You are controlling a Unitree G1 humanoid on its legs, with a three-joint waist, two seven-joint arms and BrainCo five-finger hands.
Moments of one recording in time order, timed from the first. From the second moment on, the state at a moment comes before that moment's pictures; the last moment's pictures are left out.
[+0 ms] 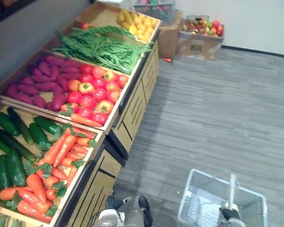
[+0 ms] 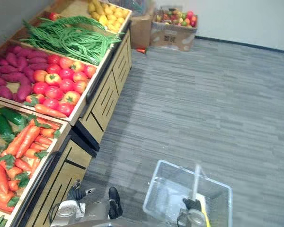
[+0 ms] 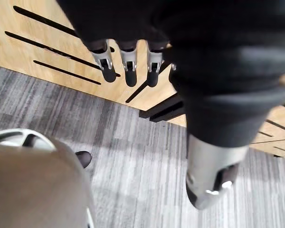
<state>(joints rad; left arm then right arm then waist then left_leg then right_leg) 0.05 0.05 0.23 0.97 0.25 -0.12 0.15 0.01 -0.05 -0.43 1.07 -0.14 -0.09 -0.12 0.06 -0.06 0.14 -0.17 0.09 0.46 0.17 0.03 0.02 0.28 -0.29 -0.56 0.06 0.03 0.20</state>
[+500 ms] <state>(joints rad) 0.08 0.09 0.25 1.03 0.26 -0.08 0.15 0.01 -0.06 -0.50 1.05 -0.15 -0.11 -0.12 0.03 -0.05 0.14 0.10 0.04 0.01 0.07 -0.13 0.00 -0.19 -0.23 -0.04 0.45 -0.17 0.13</state>
